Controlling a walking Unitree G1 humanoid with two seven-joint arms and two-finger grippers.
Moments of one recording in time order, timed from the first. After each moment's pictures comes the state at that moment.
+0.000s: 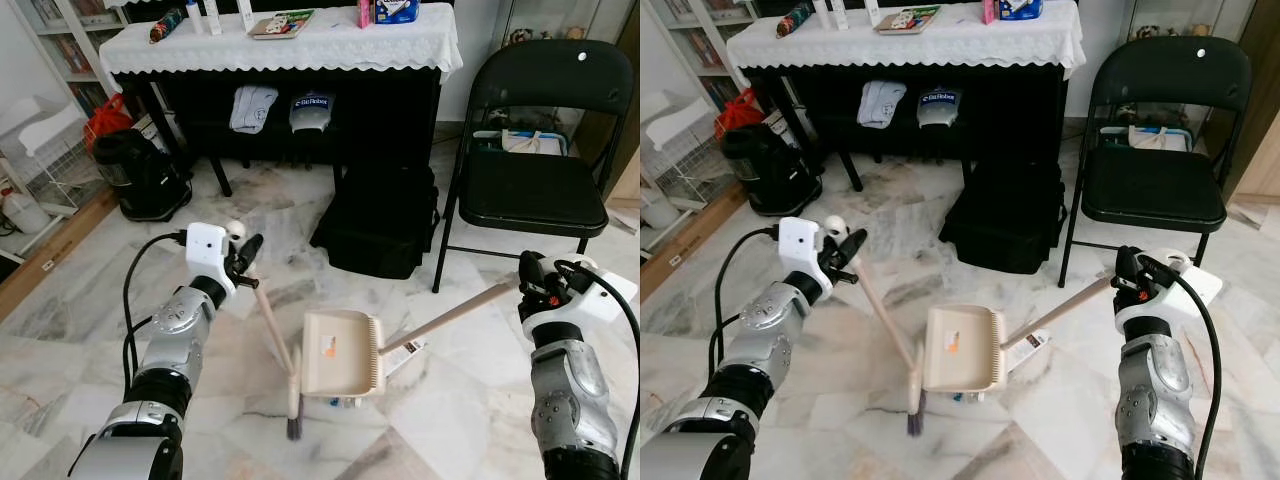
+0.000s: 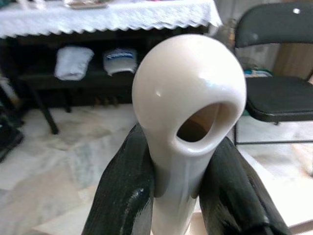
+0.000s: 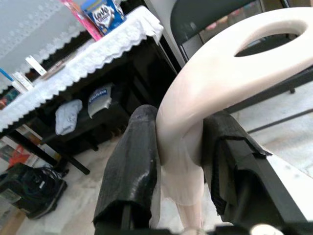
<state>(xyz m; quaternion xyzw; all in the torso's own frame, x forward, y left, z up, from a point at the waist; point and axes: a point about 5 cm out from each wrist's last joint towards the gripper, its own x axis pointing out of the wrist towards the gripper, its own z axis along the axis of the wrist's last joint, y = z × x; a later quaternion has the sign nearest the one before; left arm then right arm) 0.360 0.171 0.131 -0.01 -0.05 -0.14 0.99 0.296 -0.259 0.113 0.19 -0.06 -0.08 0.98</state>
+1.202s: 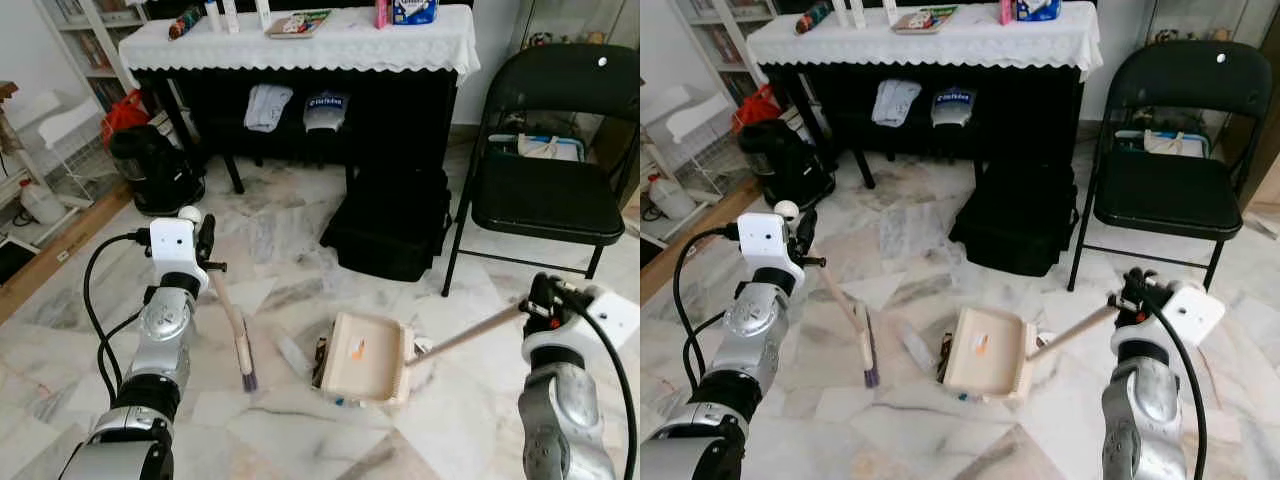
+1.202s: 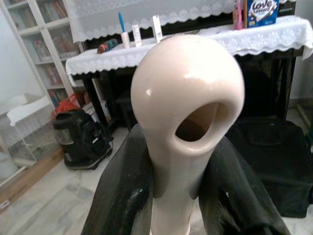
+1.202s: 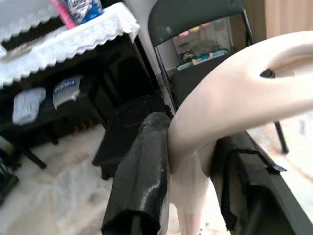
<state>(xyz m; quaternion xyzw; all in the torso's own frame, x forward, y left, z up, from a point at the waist) 0.354 0.194 0.133 0.04 -0.11 0.01 0.99 0.257 -0.240 0.109 0.10 -0.02 -0.19 0.98</state>
